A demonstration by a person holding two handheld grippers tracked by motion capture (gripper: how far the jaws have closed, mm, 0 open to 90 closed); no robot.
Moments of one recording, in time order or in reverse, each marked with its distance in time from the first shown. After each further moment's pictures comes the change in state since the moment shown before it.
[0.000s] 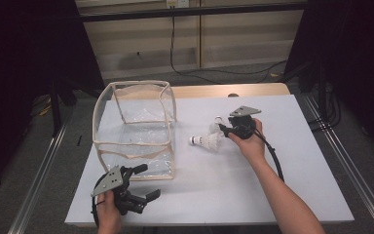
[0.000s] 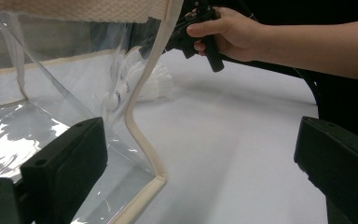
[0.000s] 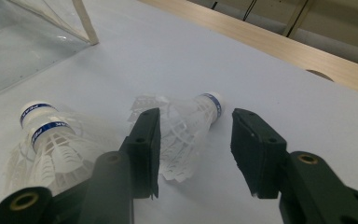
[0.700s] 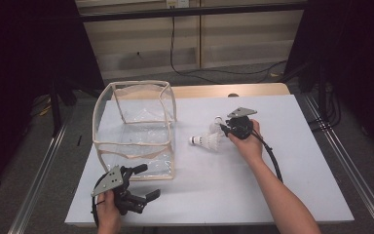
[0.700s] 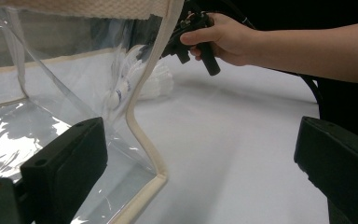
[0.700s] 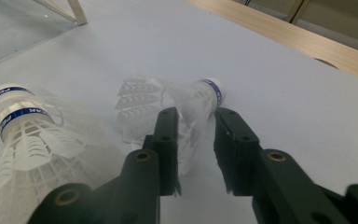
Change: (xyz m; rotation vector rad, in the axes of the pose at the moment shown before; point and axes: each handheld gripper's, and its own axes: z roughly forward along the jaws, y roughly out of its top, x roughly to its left) left arm 0.001 -0.001 0.000 0.004 0.003 -0.003; right arm -0.001 -0.006 0.015 0.046 -0.012 -0.025
